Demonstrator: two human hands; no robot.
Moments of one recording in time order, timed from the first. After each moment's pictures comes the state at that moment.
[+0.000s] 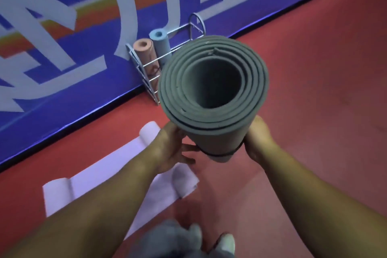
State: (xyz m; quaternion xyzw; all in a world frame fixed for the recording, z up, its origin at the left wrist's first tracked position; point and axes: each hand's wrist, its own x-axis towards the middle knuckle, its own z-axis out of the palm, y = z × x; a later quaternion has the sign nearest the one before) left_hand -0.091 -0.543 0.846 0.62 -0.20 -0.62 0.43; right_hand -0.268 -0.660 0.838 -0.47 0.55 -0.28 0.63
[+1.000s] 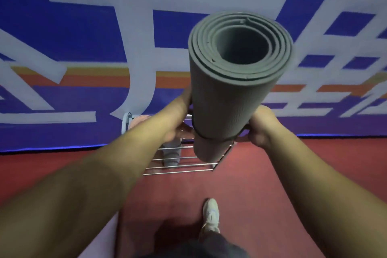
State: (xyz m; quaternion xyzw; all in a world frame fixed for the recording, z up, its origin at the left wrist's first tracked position) left_hand 0.273 -1.179 0.895 0.67 -0.02 -0.44 0.60; right_hand 0.171 -1.355 0.878 -0.61 0.44 -0.07 0.65
